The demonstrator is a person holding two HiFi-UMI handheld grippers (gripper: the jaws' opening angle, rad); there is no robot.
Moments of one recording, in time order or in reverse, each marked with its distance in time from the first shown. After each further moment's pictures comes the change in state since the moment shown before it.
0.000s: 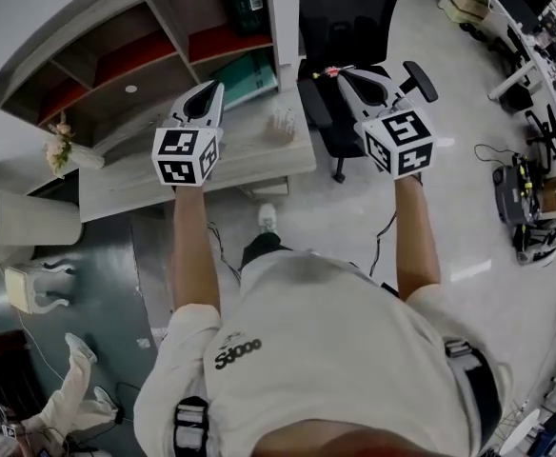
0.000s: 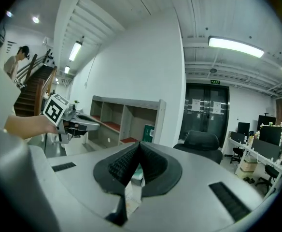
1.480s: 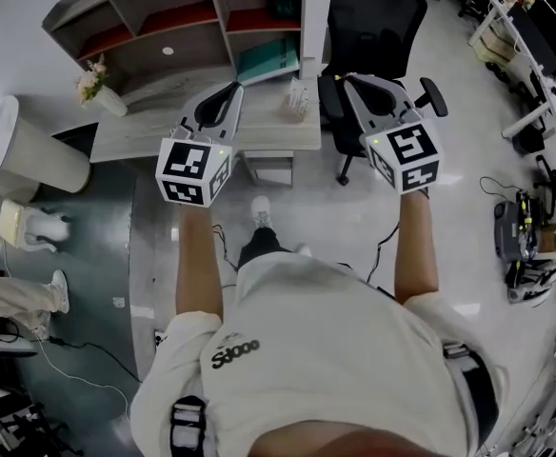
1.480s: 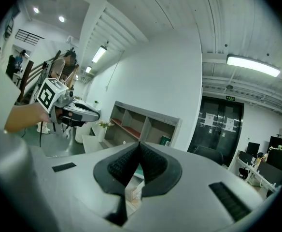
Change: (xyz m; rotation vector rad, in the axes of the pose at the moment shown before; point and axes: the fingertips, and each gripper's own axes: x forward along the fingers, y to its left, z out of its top) left arm -0.174 -0.125 0.057 0.069 -0.106 0.106; right arm -0.130 0.092 0.035 -0.176 -0.085 0.128
